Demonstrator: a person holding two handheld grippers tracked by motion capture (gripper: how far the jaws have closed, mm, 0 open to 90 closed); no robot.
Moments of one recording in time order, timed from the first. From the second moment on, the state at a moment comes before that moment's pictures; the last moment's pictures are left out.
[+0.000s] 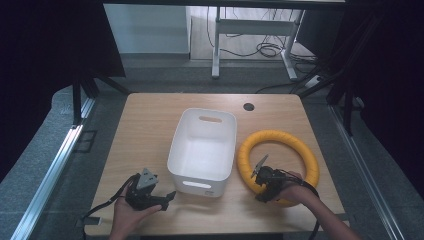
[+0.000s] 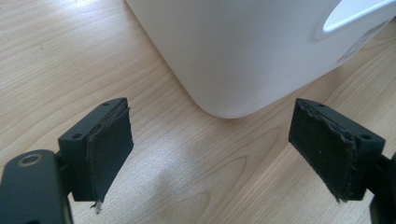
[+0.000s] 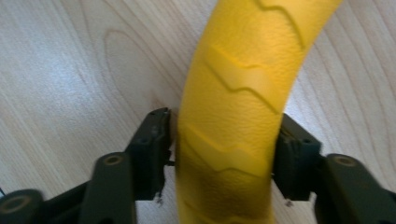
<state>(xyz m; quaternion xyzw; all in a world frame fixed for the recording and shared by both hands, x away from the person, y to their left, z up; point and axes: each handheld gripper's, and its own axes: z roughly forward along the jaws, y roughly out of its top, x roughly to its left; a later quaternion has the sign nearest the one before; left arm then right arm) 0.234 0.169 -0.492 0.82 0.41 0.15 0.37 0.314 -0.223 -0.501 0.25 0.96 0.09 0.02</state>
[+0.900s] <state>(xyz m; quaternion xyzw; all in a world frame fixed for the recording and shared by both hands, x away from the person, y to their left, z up) 0.234 0.169 -0.492 0.82 0.41 0.15 0.37 0.339 -0.257 -0.462 0.30 0.92 0.24 -0.06</state>
